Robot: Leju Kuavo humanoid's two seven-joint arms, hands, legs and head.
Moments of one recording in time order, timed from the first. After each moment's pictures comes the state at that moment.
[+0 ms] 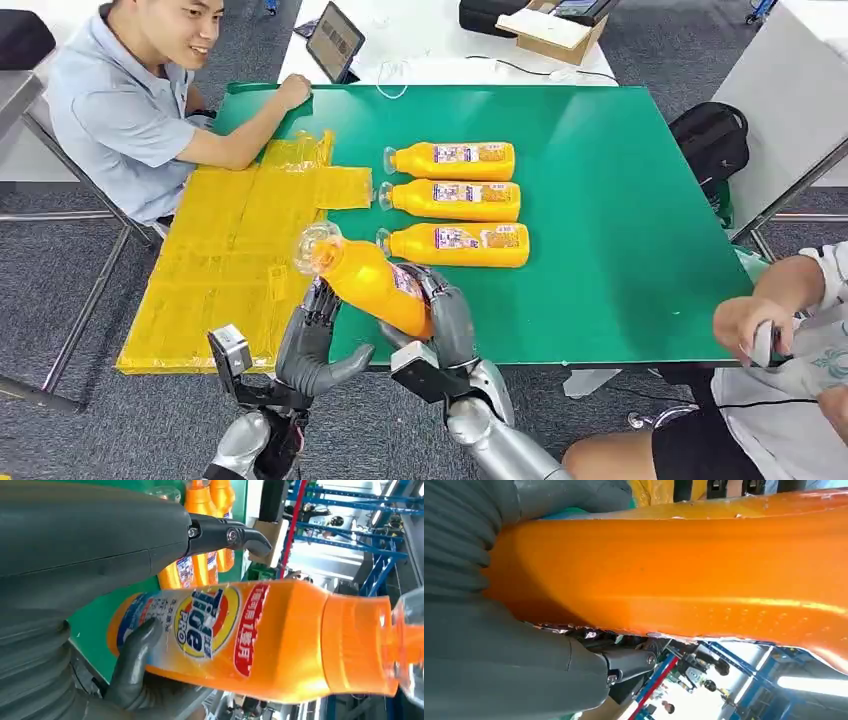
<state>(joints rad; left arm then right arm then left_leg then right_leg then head) -0.08 -0.17 -0.34 -1.30 0.12 -0.17 -0.56 -0.30 0.16 0.54 -0.97 0.25 -0.63 -0.70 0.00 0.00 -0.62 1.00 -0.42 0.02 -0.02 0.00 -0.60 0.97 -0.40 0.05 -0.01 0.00</state>
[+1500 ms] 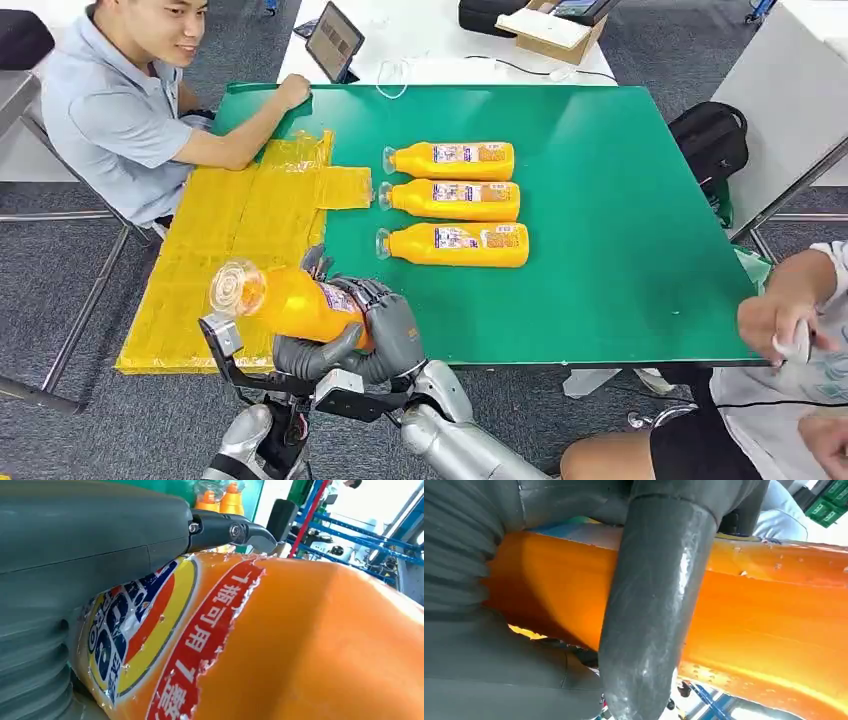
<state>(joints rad) -0.12 -0.19 -0.36 -1.25 0.30 -0.09 -0.52 -0.40 0.30 0.69 -0.72 0.41 -0.70 -0.69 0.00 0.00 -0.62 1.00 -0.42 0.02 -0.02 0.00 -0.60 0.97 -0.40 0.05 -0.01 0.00</state>
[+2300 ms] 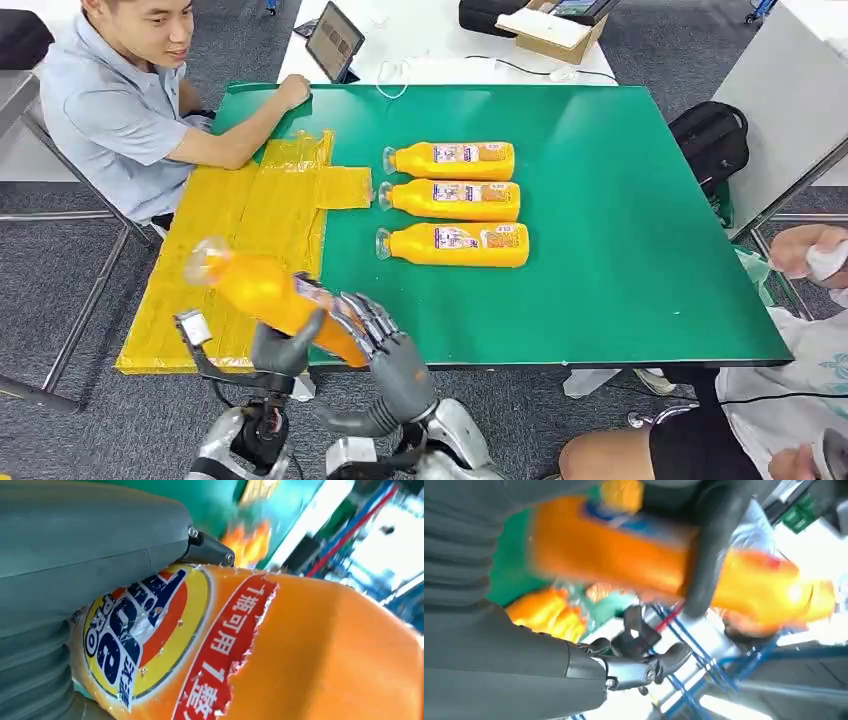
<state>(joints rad) -0.10 -0.17 -0.21 -1.24 0.58 -0.12 -0.38 -0.17 0.19 0.61 -1.03 0.61 -0.70 -0.70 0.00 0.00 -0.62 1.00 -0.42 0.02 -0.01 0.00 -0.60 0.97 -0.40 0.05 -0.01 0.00</state>
